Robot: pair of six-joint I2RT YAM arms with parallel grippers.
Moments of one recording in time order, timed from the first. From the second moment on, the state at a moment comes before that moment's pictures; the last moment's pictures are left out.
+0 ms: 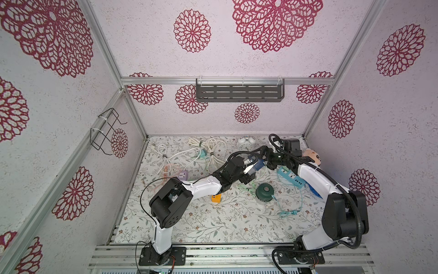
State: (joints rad) left arm -0.83 1.92 1.24 0.27 -0.09 0.32; right arm 0.17 1.53 1.14 -0.30 -0.69 0.68
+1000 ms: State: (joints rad) left arm -0.85 1.91 1.22 0.28 -0.12 0.34; right arm 0.16 1.51 1.10 -0.31 -0.71 0.66
